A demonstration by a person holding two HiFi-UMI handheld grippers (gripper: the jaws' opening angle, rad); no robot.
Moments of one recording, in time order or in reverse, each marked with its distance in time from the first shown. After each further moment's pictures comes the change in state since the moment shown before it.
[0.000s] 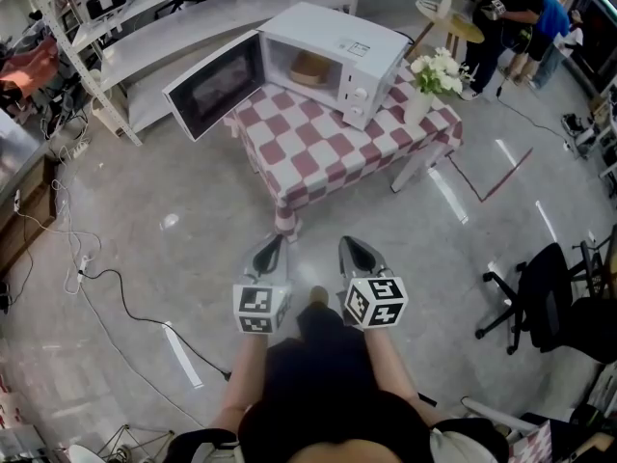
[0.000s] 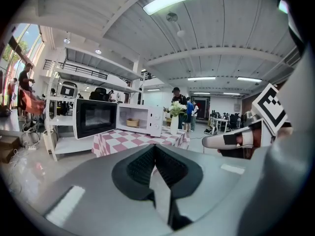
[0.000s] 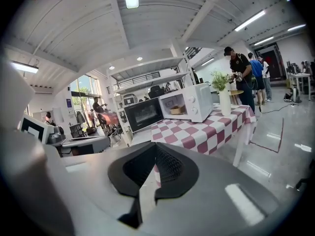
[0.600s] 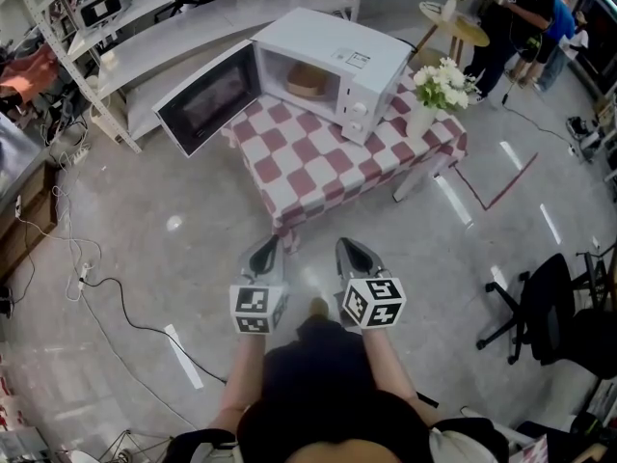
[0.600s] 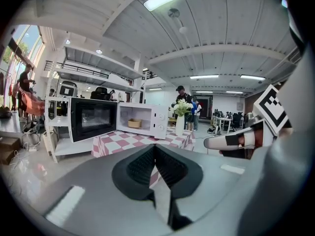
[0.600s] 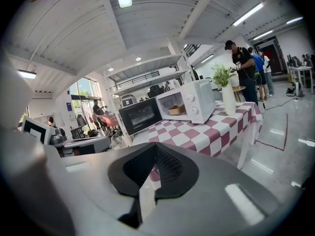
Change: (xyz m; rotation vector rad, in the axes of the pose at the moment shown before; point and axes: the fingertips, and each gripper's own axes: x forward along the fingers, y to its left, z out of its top) left arm 0.060 0.019 0.011 0.004 0.008 0.026; right arm 0.051 -0.033 0.021 0.037 0.006 0.028
